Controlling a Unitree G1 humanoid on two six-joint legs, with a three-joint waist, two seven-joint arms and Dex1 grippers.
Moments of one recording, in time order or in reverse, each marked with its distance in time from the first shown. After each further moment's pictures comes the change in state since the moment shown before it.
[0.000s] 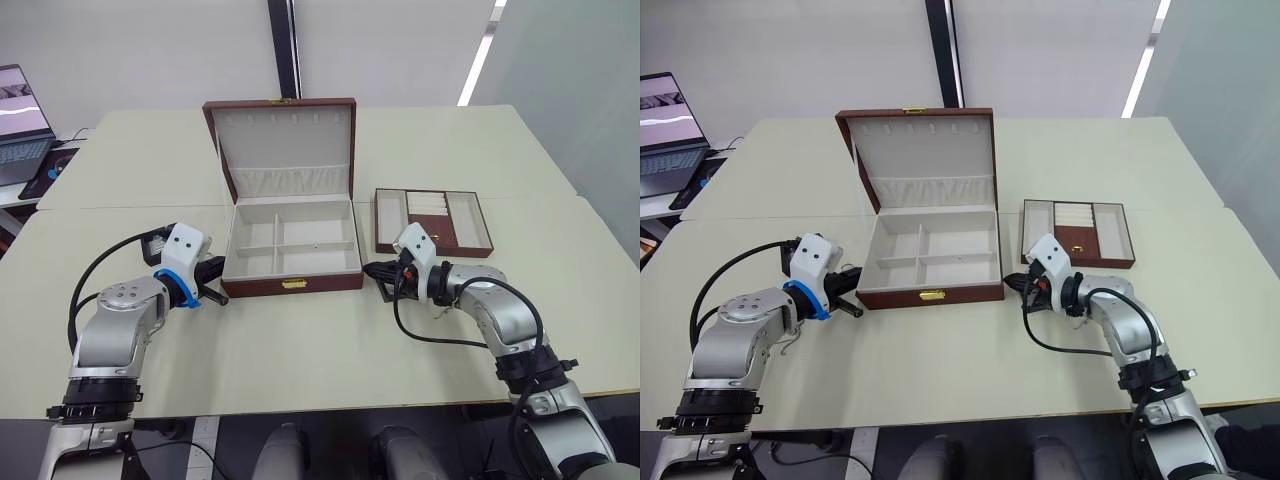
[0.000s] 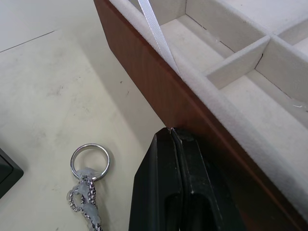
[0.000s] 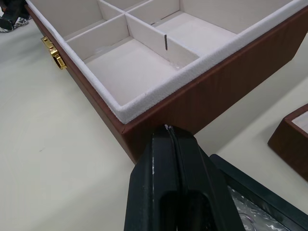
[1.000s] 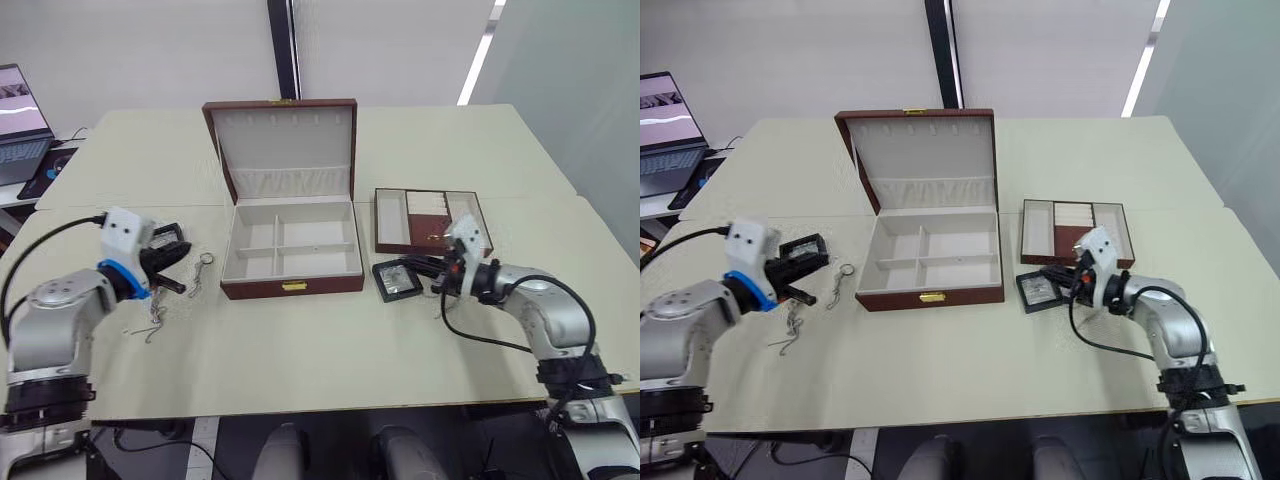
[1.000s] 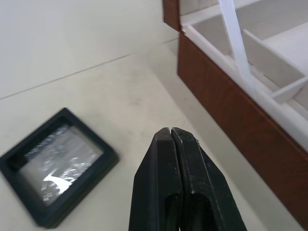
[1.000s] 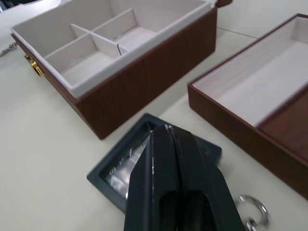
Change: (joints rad) left arm 0.045 0.199 0.217 0.069 -0.115 -0.028 -0.100; right arm 0.101 -0.214 -0.206 -0.016 0.176 -0.012 0.087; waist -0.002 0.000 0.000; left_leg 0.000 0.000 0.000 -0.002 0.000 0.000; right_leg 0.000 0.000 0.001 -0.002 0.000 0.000
